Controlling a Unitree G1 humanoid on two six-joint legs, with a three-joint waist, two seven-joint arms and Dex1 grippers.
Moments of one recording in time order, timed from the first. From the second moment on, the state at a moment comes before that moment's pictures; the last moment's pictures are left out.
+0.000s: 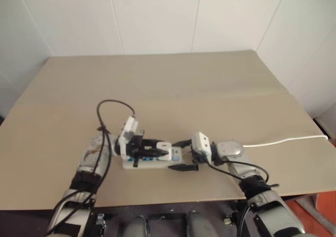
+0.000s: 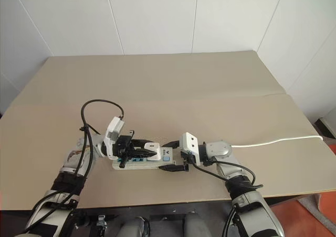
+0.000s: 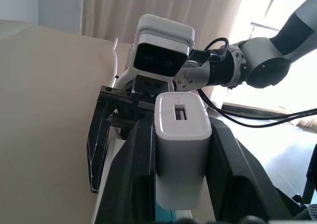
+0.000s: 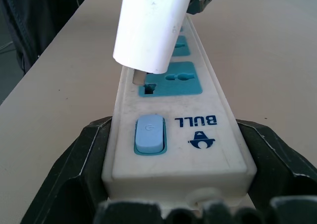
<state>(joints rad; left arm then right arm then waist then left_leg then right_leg) -0.53 0.41 -0.07 0.32 -0.46 0.24 -1.56 -0.53 -0.34 0.27 0.46 0.19 -0.23 1.30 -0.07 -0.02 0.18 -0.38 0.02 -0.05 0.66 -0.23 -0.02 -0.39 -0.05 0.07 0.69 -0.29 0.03</state>
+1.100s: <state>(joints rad) -0.60 0.47 -0.14 0.43 -0.44 0.19 -1.61 -0.52 -0.33 0.28 0.46 0.18 -0.23 1.28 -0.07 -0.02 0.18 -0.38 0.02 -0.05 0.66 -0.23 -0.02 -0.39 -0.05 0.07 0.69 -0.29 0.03</state>
